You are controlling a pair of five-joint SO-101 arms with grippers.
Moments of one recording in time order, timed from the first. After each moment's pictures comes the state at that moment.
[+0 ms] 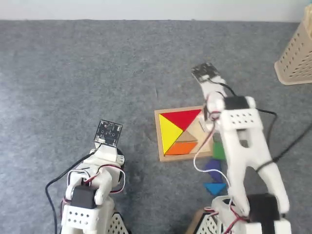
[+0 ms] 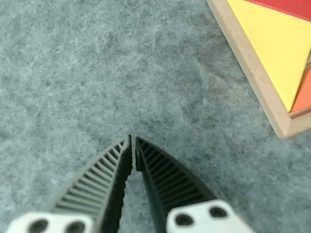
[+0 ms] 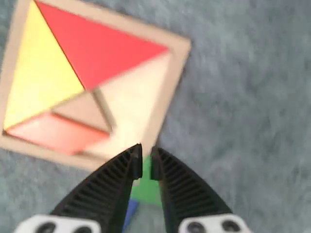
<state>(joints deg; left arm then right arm) 2.8 -103.4 97.6 72.0 -0.7 -8.4 -17.1 31.3 70.3 20.1</state>
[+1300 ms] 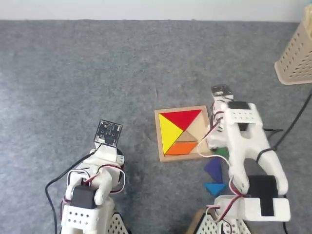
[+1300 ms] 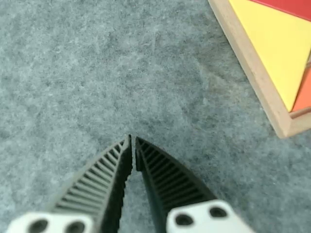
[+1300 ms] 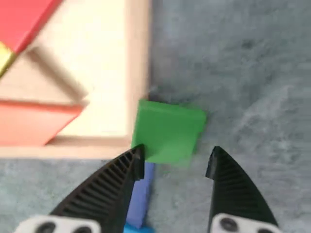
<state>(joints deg) 2.8 -103.4 97.6 72.0 -0.7 -1.8 -4.3 36.7 67.7 7.6</state>
